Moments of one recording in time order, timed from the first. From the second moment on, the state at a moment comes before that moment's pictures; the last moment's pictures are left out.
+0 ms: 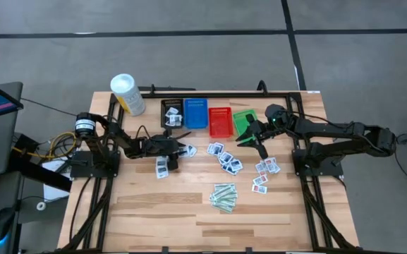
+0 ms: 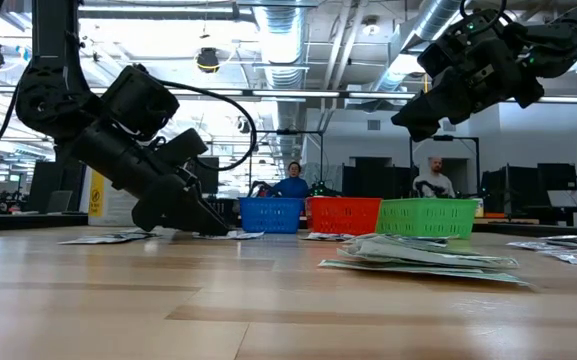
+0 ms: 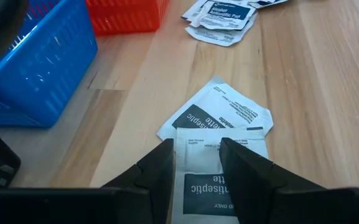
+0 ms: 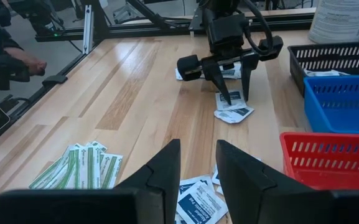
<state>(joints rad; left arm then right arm) 0.10 1.80 0.30 0.89 -0.13 0.15 -0.43 1.08 0.44 0.20 -0.62 -0.17</state>
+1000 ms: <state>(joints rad) -0.03 1.65 0.29 0.80 -0.18 0.18 -0.43 1.08 0.44 0.19 -0.62 -0.17</state>
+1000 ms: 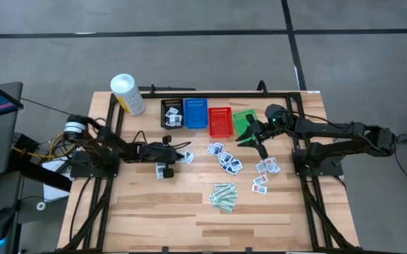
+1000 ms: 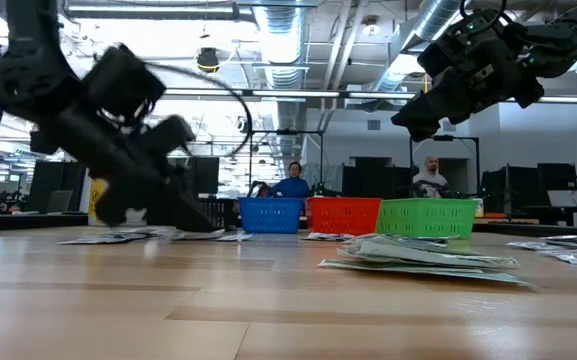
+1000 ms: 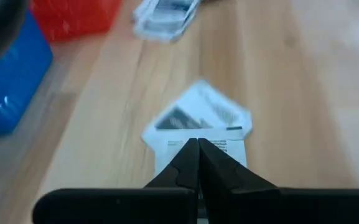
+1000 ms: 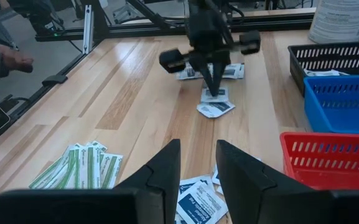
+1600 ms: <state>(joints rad) -0.08 1.37 0.30 0.59 -0.22 0.05 -0.43 1.08 0.44 0.19 -0.62 -0.16</state>
